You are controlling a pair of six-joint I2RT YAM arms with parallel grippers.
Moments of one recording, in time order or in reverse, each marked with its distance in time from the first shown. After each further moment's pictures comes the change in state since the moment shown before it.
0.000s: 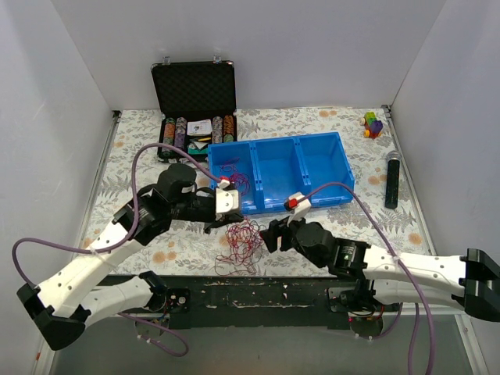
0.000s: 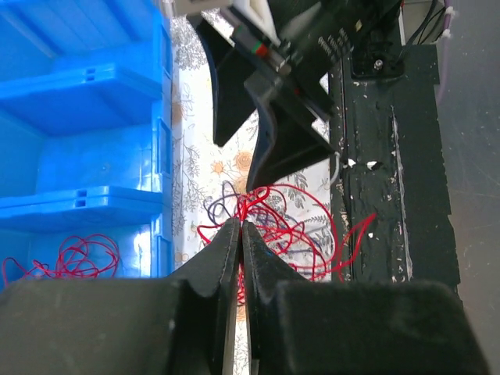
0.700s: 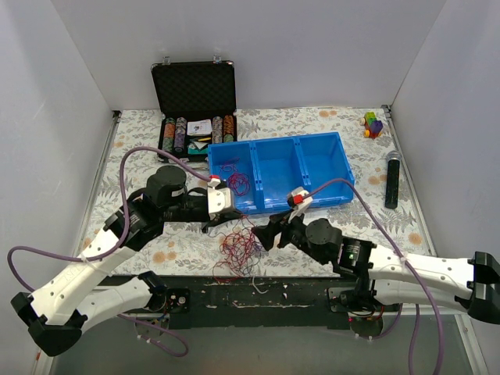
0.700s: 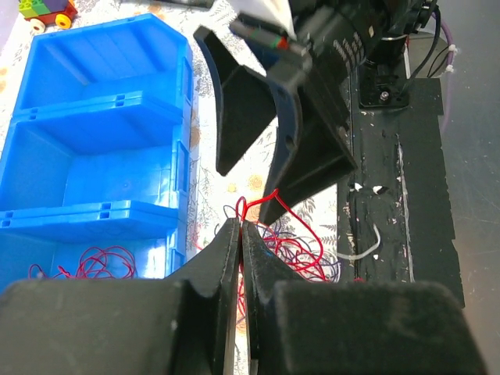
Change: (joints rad) left arm 0.000 -0.066 0.011 0.048 -0.011 -0.055; right arm 0.000 -0.038 0.046 0.123 -0.096 -0.041
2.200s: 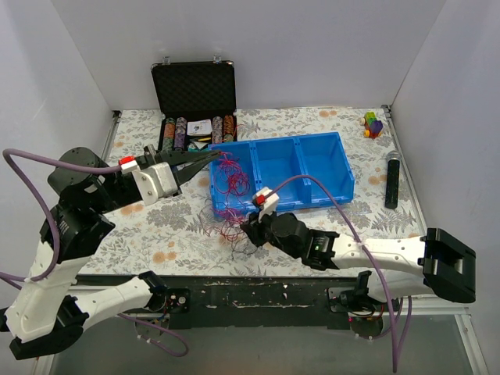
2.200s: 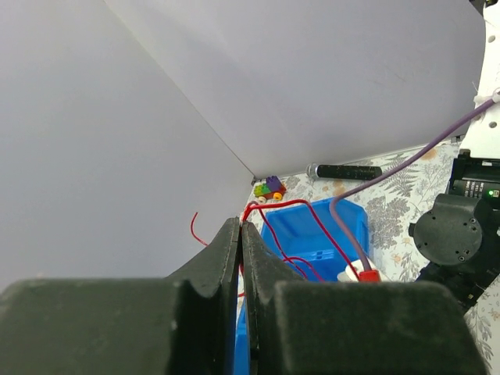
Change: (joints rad) left arm 0.000 0.033 0.532 0.098 -0.134 0.092; right arm 0.004 0.372 0.129 0.108 -0.060 -0.082
